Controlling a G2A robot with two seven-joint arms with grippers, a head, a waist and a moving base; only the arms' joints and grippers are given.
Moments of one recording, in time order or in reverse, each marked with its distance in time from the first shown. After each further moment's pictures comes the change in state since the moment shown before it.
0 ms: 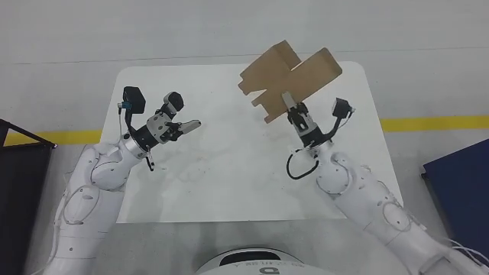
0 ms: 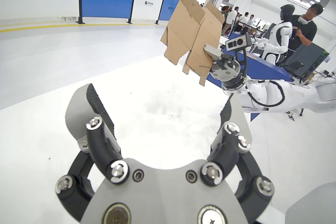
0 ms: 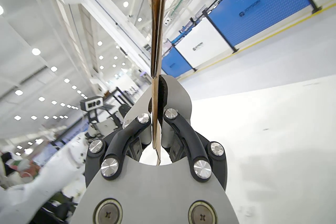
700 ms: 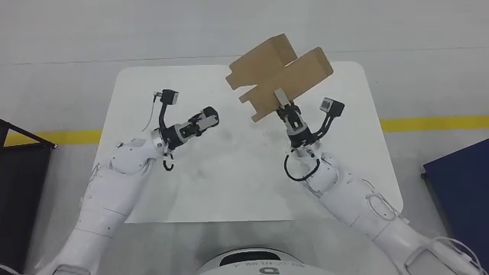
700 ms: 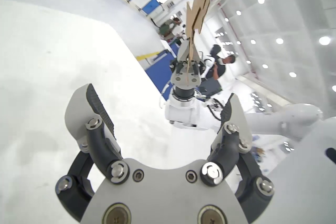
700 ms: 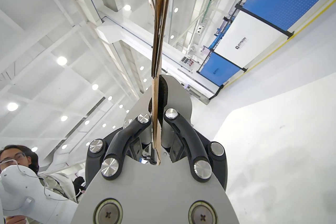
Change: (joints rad) left arm -0.217 -0.020 0.301 0.243 -0.926 0.154 -0.606; right arm 0.060 -0.079 -0.081 0.028 0.164 -0.168 -0.002
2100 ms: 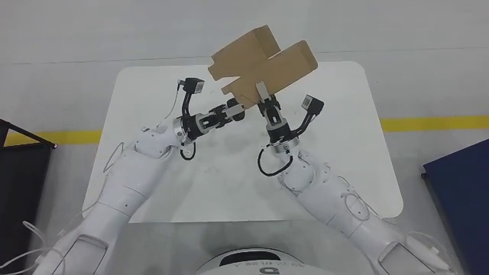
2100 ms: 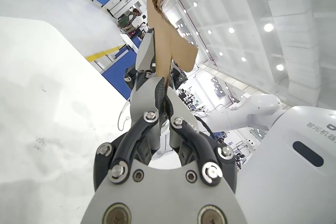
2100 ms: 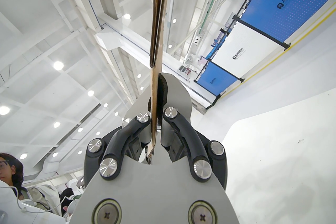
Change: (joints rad) left arm -0.173 -0.060 0.176 0.141 -0.142 -0.146 -0.001; right arm 0.004 -0.151 0.020 0.045 -0.134 0.122 -0.078
